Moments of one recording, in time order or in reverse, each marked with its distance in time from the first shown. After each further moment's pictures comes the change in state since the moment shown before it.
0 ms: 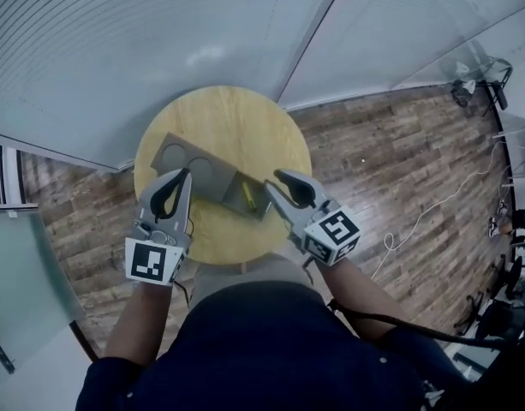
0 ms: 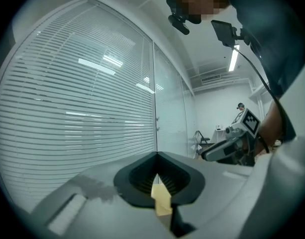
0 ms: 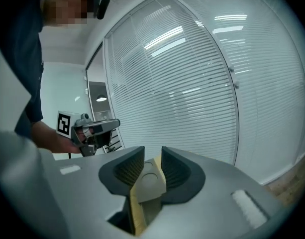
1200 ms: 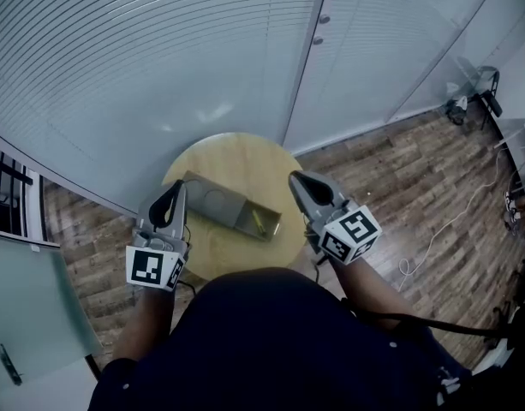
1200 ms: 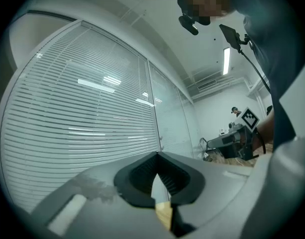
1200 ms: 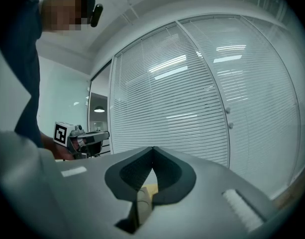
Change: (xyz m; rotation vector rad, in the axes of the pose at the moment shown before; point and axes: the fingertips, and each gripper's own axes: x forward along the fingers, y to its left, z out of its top) left arm -0.047 0.002 0.096 0.109 -0.137 0.034; right arm -0.068 0.017 0.111 -0.105 -0.246 -0.060
